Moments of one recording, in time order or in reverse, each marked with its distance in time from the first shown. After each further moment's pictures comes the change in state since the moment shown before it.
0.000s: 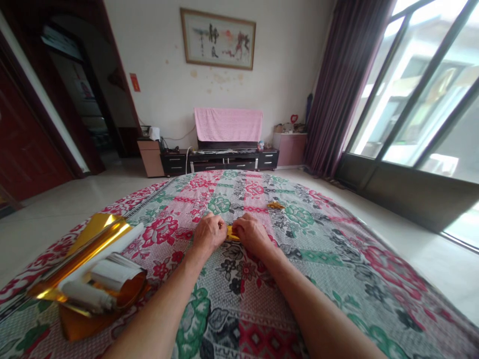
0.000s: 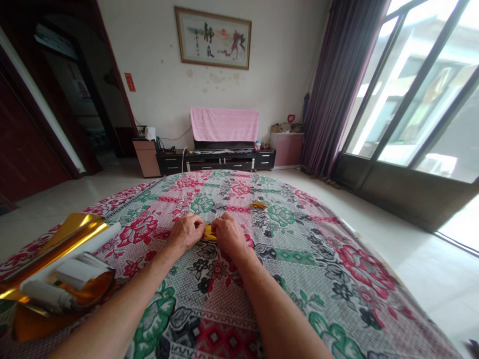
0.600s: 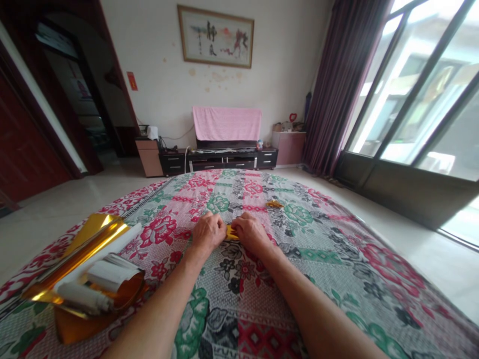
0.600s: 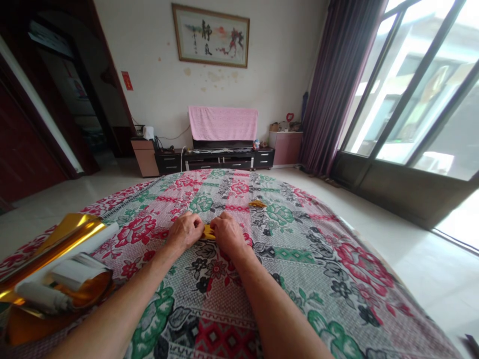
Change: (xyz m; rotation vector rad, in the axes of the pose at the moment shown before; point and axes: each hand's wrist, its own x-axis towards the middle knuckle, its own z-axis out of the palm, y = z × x) left_hand 0.000 0.003 0.000 0.062 0.005 -0.007; right_hand 0.001 0.003 0.003 -0.027 -0.010 -0.009
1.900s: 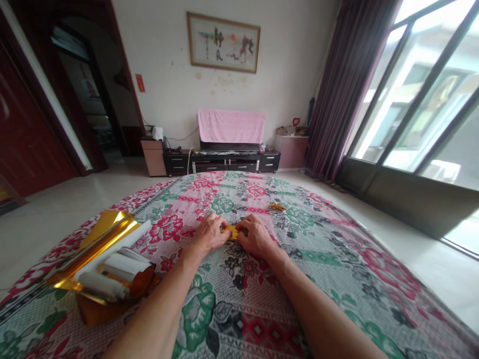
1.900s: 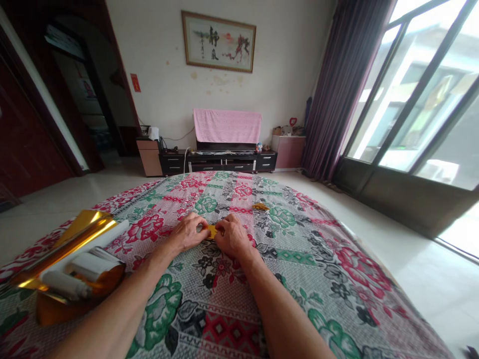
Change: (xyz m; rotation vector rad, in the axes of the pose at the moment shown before) left_hand -0.007 -0.022 -0.005 -0.223 -0.071 0.166; right_hand -0.010 -0.001 0.001 0.075 0.077 -0.027
